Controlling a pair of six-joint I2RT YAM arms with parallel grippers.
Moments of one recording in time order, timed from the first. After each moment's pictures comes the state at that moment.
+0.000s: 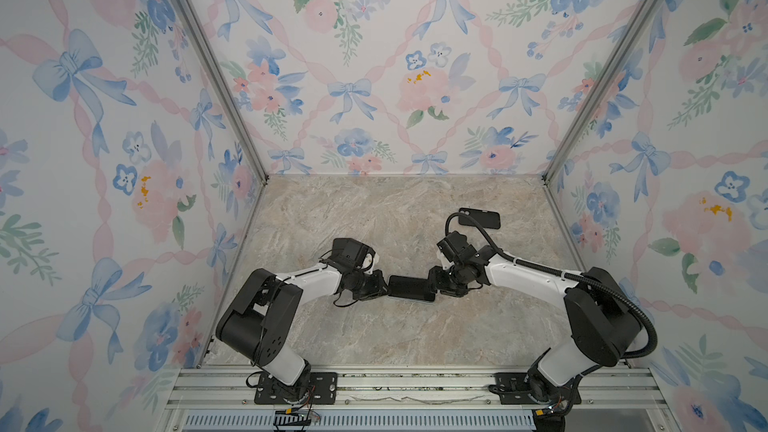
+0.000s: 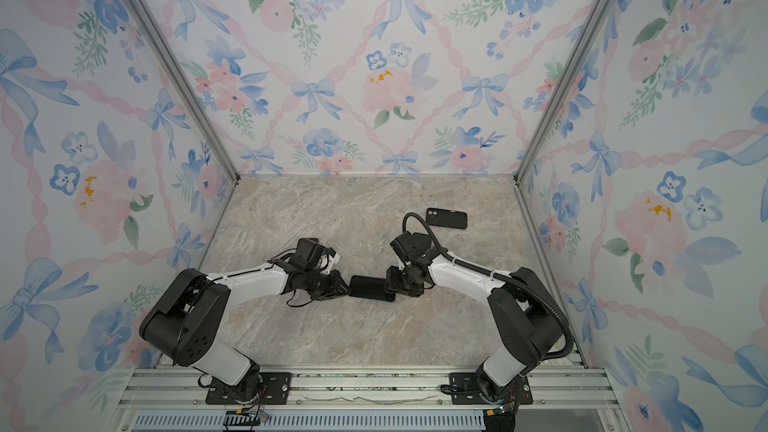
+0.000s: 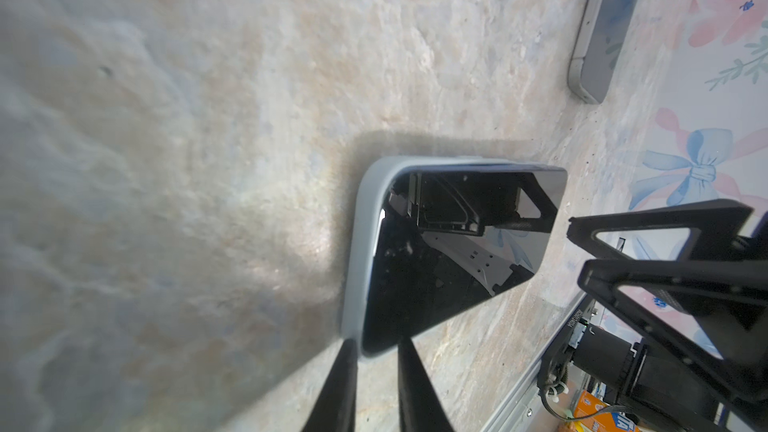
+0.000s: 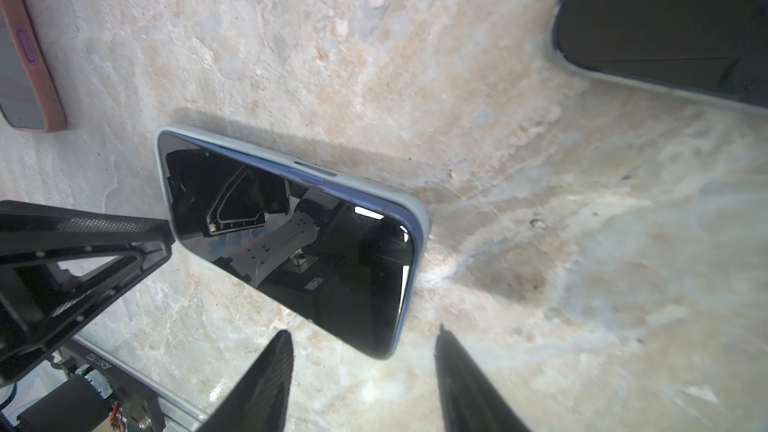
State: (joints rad) left arm -0.48 1.58 0.71 -0.23 0.51 -0.61; right arm 0.68 1.61 0.97 -0.57 -0.22 0.71
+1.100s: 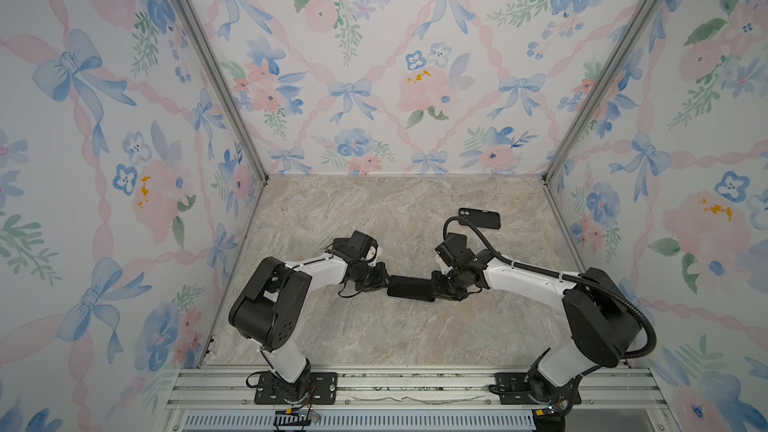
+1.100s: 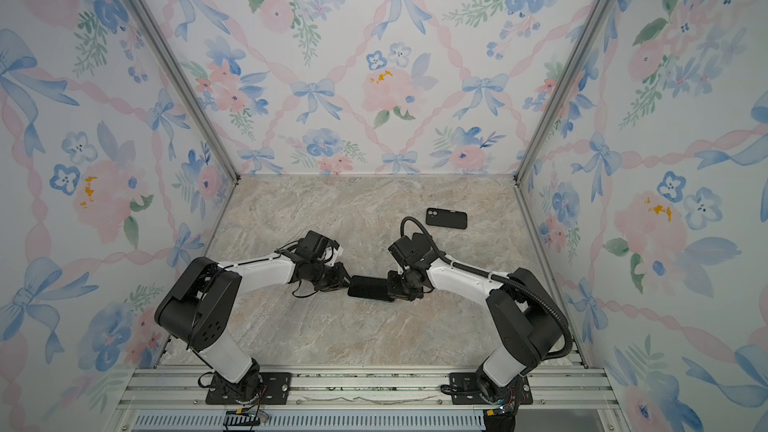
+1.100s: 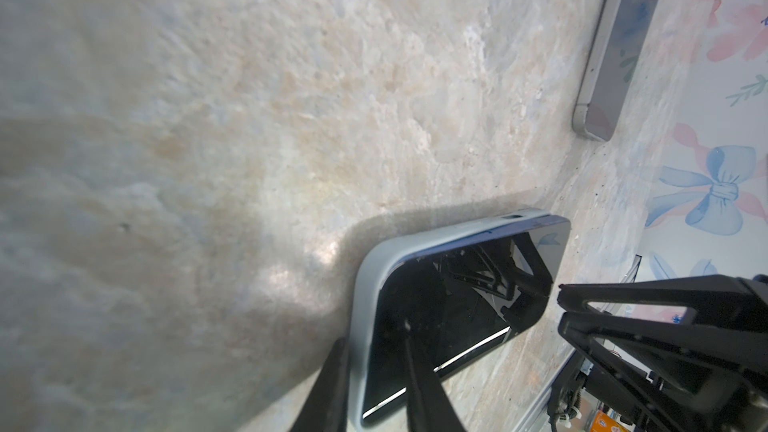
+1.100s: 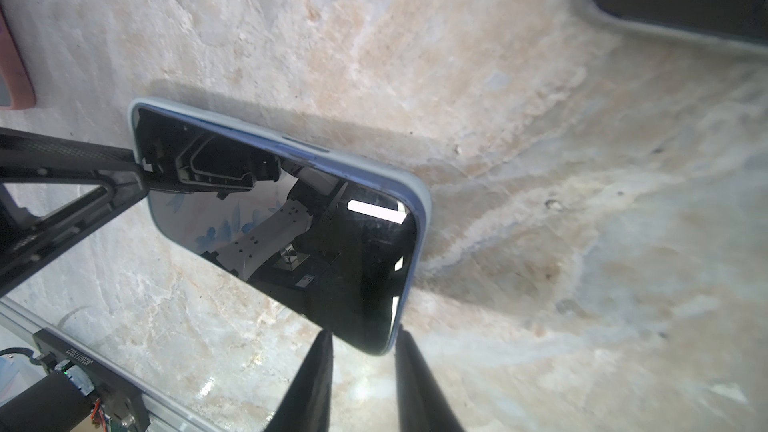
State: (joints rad) left arm -0.47 1.68 0.82 -0.26 0.49 -0.58; right arm 0.70 1.61 0.94 -0.56 -0.22 0.72
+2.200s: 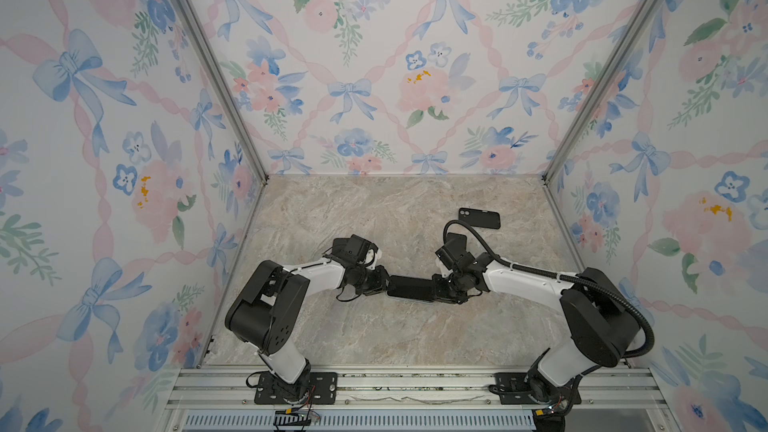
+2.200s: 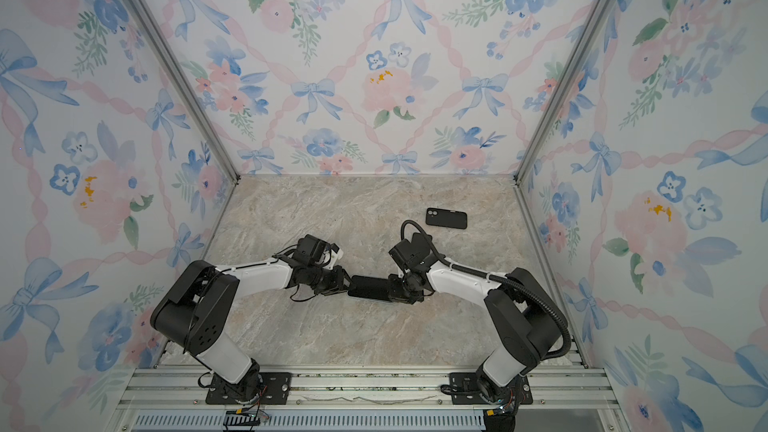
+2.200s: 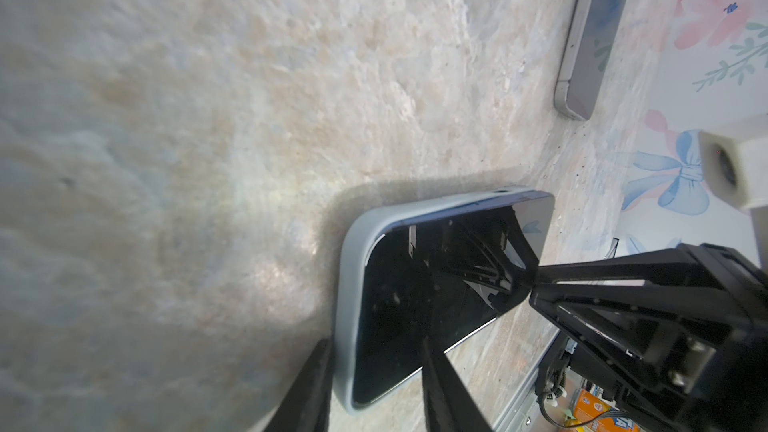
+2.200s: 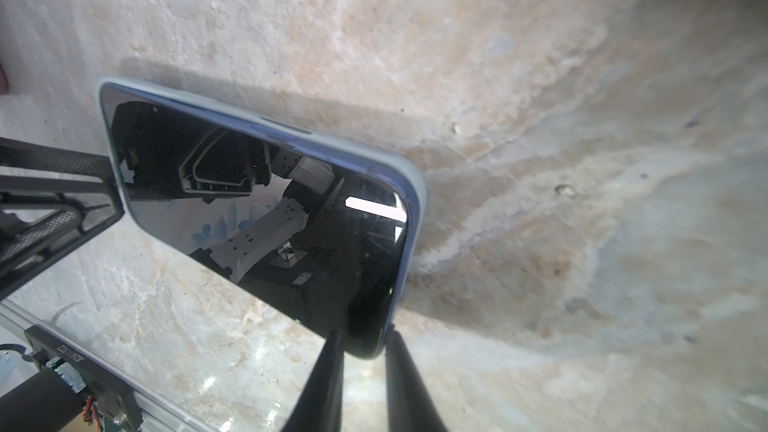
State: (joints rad) left arm -0.47 1.65 0.76 -0.19 0.55 -0.59; right arm 0.71 1.61 0.91 -0.53 -0.23 0.72
